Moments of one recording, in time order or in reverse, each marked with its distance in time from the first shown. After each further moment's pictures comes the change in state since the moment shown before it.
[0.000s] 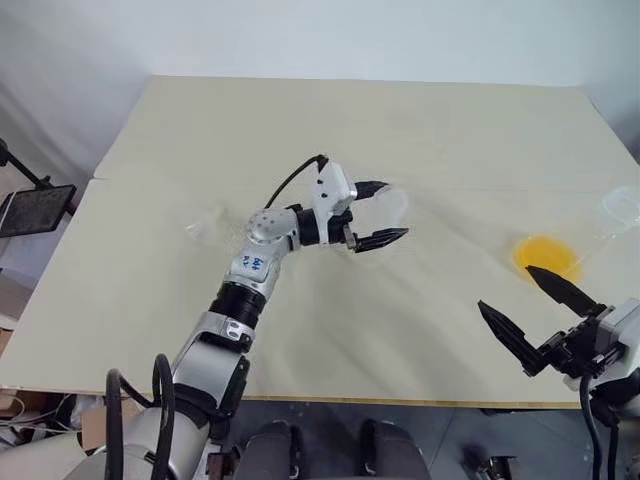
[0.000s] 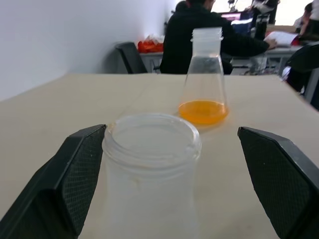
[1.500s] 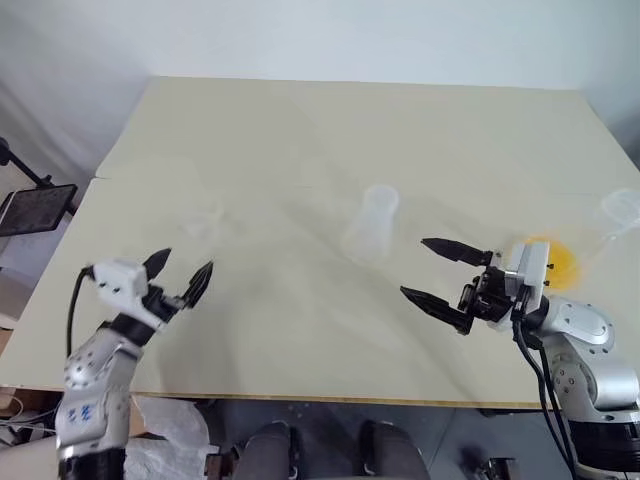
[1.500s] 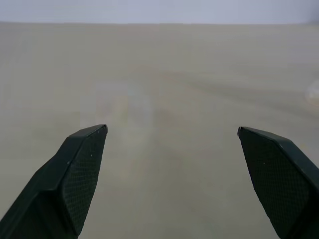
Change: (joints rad) left arm 0.717 0.238 0.413 -0.596 -0.111 0.219 0.534; right arm -0.458 -0.079 0.327 0.285 -0.010 0.048 0.250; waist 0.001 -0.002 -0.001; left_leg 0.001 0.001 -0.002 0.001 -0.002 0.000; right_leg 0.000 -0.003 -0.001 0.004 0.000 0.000
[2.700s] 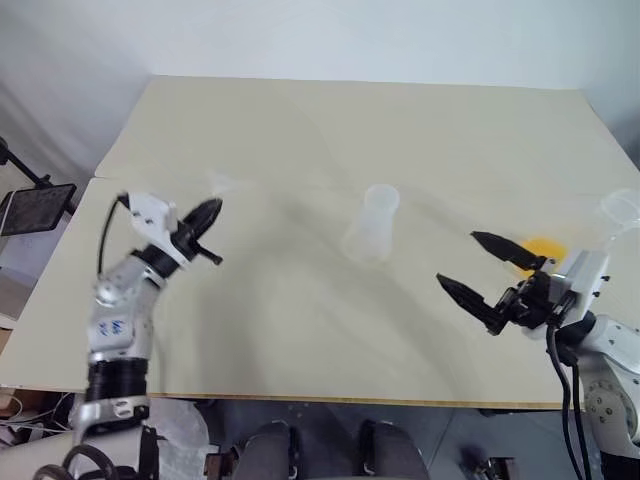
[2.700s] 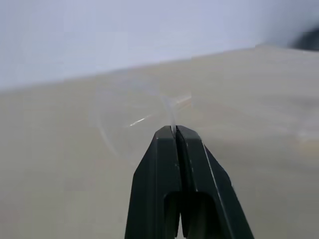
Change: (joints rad) left arm -0.384 0.164 -0.098 0.266 -0.011 -0.135 -0.306; right arm 0.176 0.007 -0.196 -0.134 0.044 0.000 -0.174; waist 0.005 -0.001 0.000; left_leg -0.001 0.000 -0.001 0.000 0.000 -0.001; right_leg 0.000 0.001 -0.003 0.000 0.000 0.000
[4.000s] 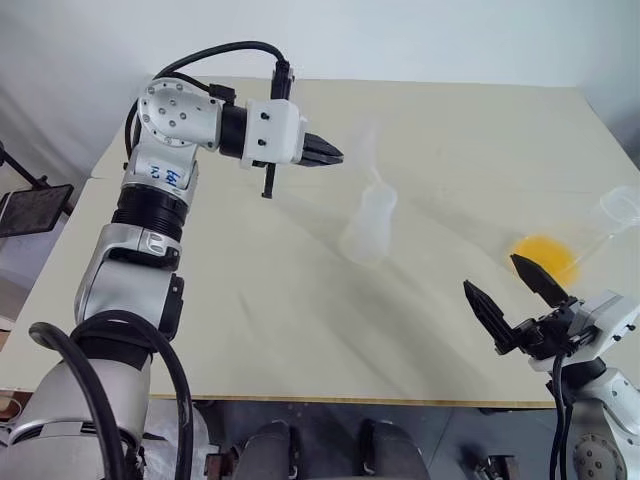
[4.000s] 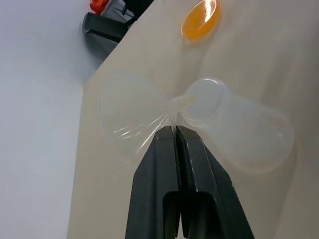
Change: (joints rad) left arm -0.808 -0.071 -0.396 0.657 0.341 -0.648 -0.555; right arm 0.179 0.195 -0.017 -0.058 -0.052 -0.111 -0.146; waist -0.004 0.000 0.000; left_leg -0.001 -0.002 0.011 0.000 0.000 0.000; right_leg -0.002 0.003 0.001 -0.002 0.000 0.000
